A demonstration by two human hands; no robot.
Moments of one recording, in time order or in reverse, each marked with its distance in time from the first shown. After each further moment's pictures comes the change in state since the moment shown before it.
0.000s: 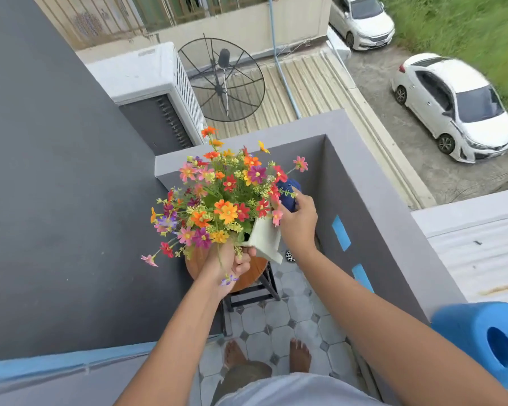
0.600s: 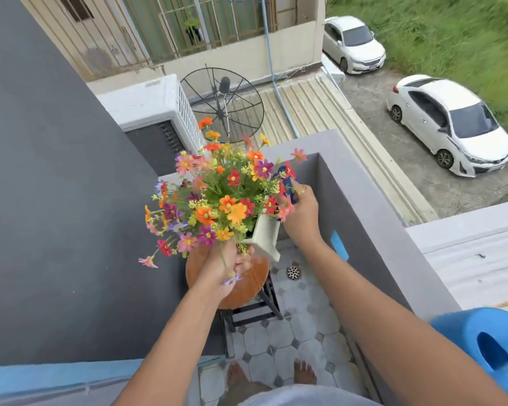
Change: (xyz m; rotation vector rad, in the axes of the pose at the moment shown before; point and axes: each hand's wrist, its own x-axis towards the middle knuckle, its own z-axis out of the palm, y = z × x) left_hand -0.044 0.031 0.038 0.059 -0.005 0.117; right_hand 0.011 -0.057 -0.027 0.023 -0.052 -0.191
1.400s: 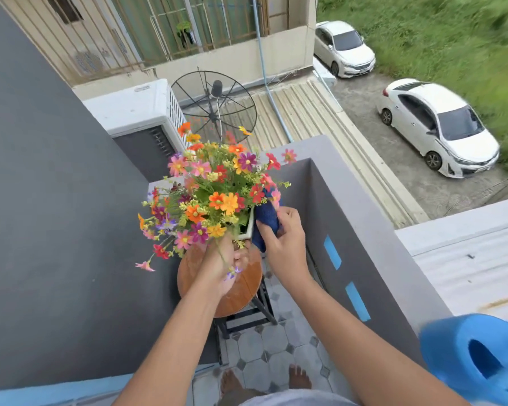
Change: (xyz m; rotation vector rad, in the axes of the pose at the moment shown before) left_hand 0.017 0.014 0.024 -0.015 0.044 -0.053; right_hand -0.045 -0.002 0.004 -0.031 -0.009 -0.117
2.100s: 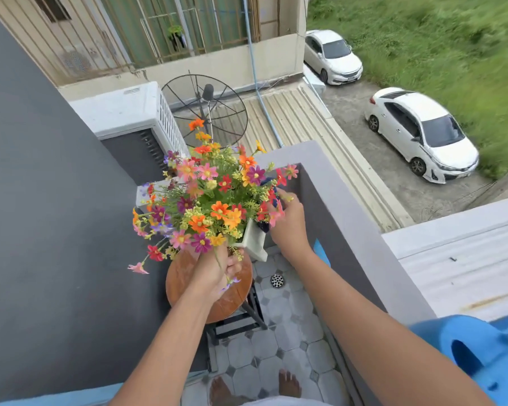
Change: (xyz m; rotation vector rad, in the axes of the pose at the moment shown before) left_hand -0.024 -0.001 0.002 0.038 -0.063 0.097; right_hand 0.053 0.002 -0.016 -0.075 -0.019 0.173
